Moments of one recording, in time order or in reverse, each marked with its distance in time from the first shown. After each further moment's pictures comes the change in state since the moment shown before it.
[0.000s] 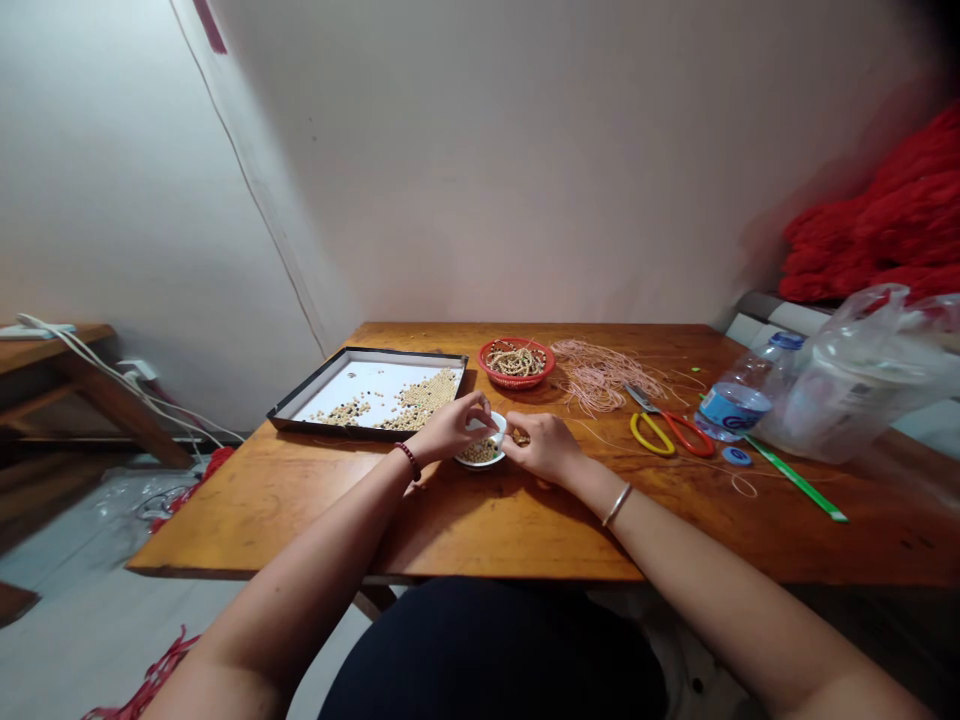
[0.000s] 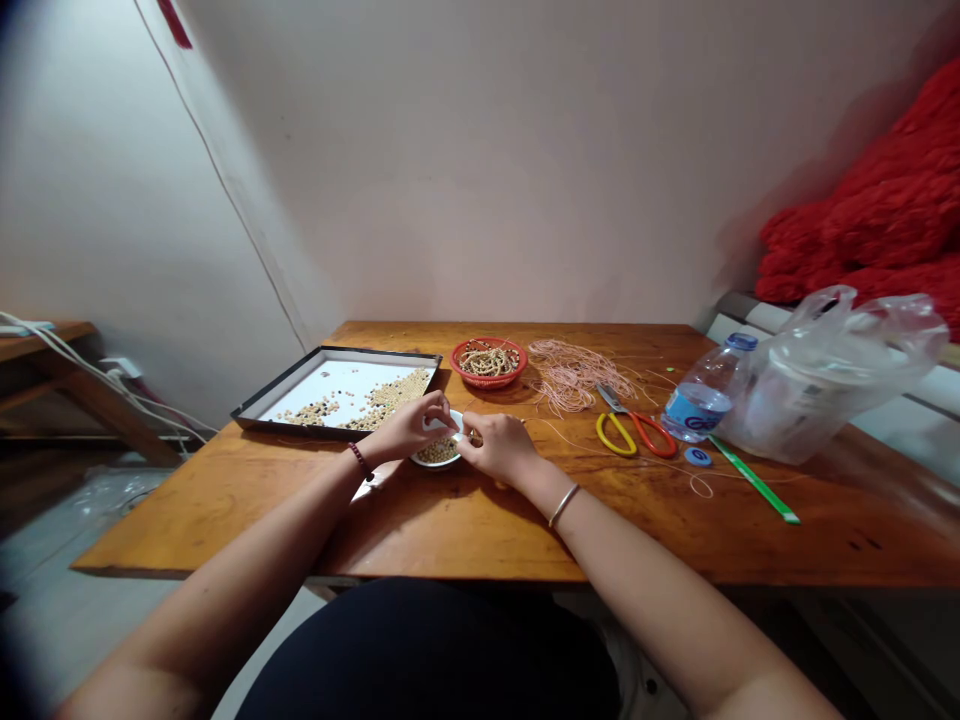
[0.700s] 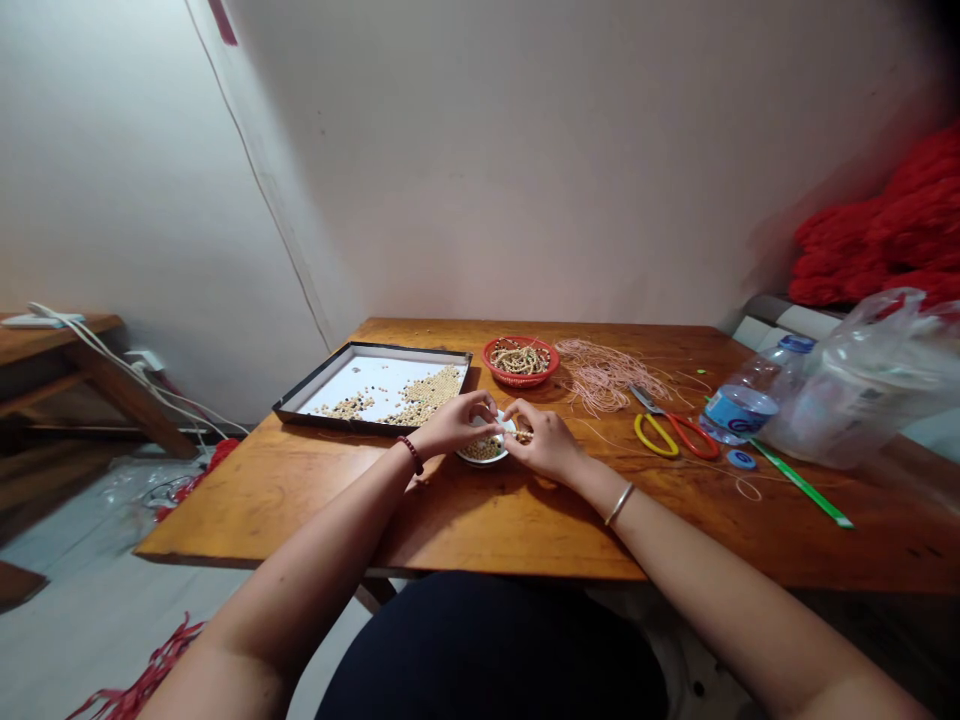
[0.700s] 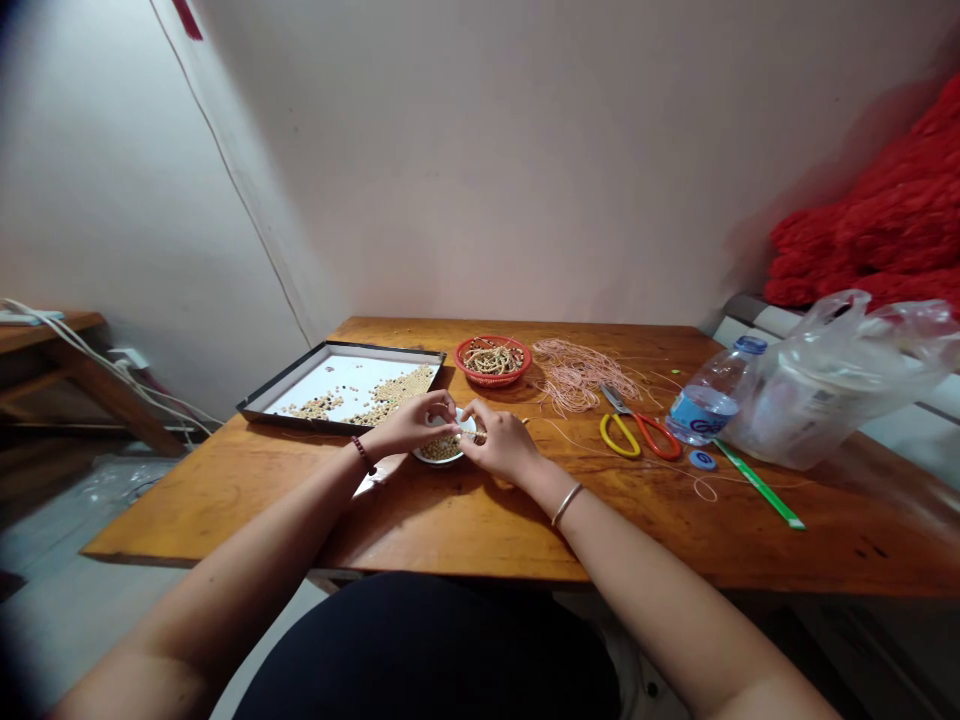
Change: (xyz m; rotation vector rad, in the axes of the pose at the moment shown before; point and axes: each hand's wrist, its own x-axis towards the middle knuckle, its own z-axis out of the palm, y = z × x) left_hand 0.000 0.007 -0.004 -0.006 -0.035 0.004; right_hand 0.001 -0.003 -0.001 0.184 -0.006 0.052
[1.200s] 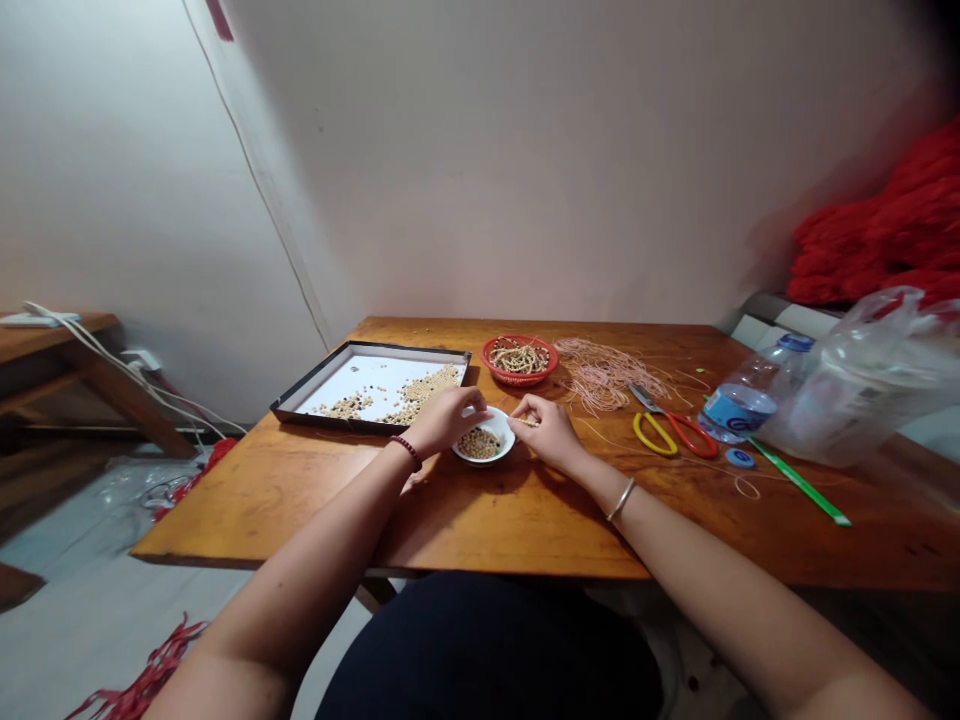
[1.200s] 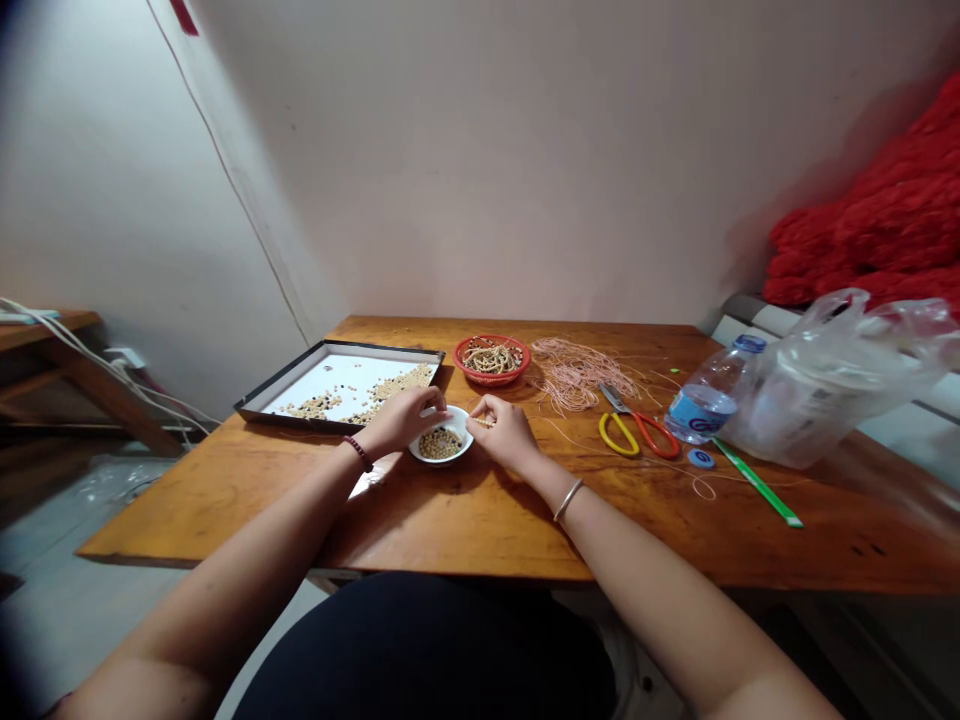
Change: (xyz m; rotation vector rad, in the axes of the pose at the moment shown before) left_hand 0.001 -0.007 -0.007 0.484 0.211 -0.016; right_hand 0.008 0.014 0.008 0.214 0.120 0.222
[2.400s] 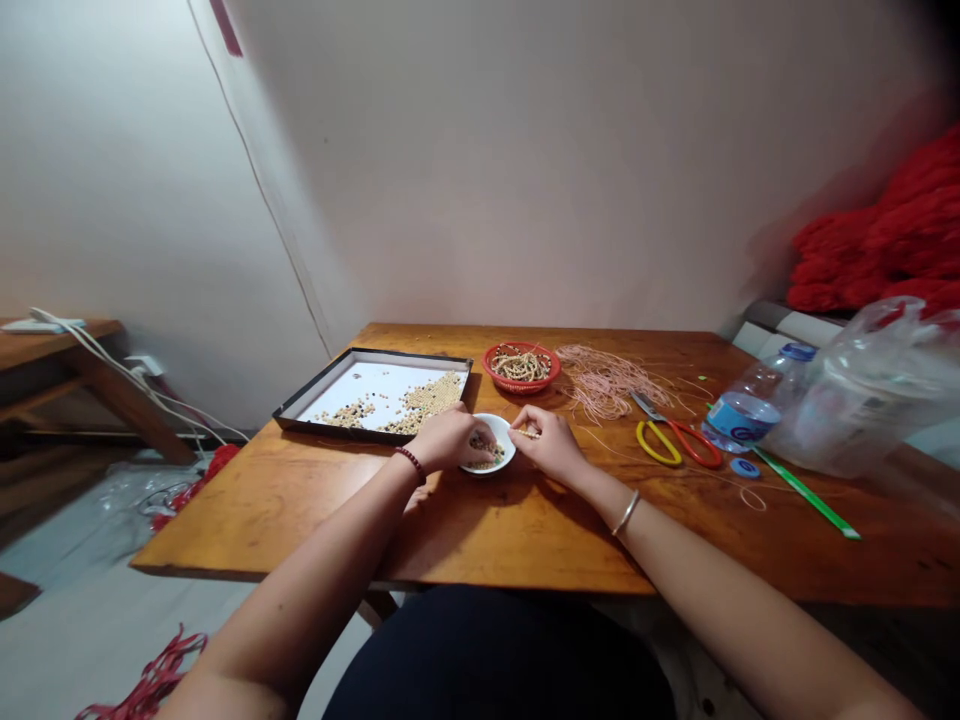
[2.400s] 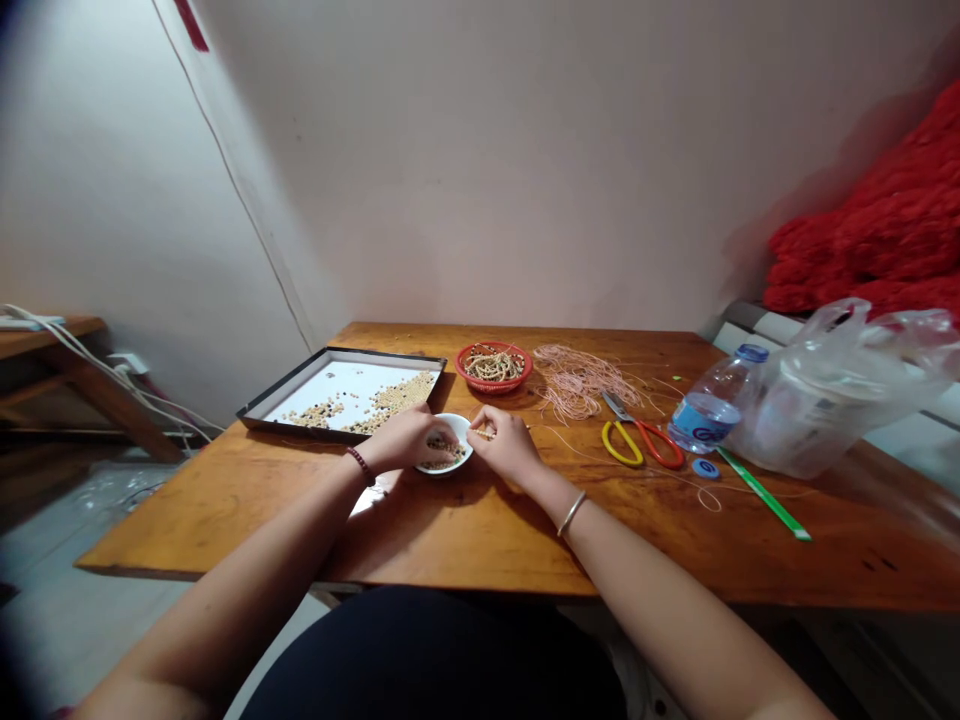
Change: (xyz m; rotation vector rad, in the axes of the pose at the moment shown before) left_hand -0.007 0.004 -0.003 0.267 -0.285 0.043; right_hand -0.002 -0.007 0.000 -0.038 -0.038 0.005
